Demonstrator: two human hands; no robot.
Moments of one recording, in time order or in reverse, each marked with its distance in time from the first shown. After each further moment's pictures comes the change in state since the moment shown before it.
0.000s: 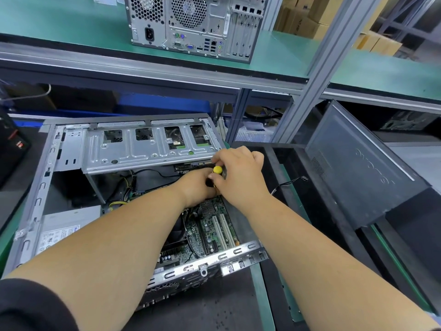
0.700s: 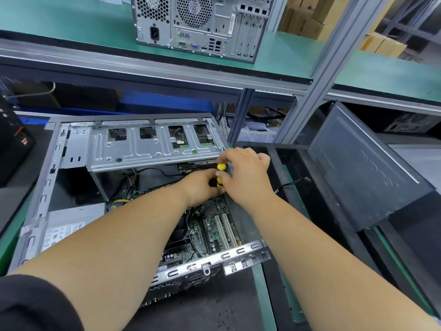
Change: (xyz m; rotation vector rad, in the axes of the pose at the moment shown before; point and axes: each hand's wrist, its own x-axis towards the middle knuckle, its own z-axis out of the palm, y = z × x) left_hand -0.003 0.001 0.000 -0.011 -0.010 0.000; right_hand 0.000 0.002 -0.001 0.065 -0.008 0.050
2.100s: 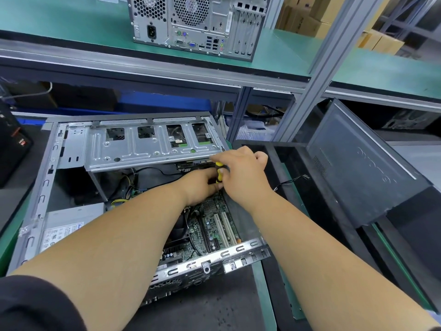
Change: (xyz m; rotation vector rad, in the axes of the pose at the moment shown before) left_hand 0.001 -0.004 0.001 0.045 -0.008 0.024; right_hand 0.001 0.000 0.002 -0.073 -0.072 -0.039
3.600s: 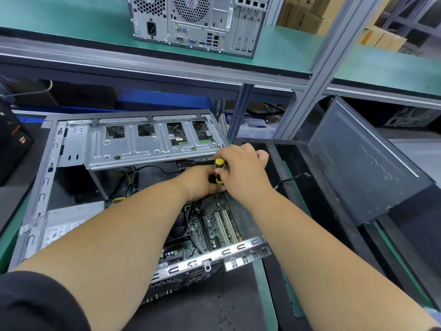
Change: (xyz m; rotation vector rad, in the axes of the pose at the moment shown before) left_hand 0.007 -0.004 -0.002 0.005 -0.028 -0.001; right_hand 0.002 0.002 0.003 -0.063 0.030 0.004
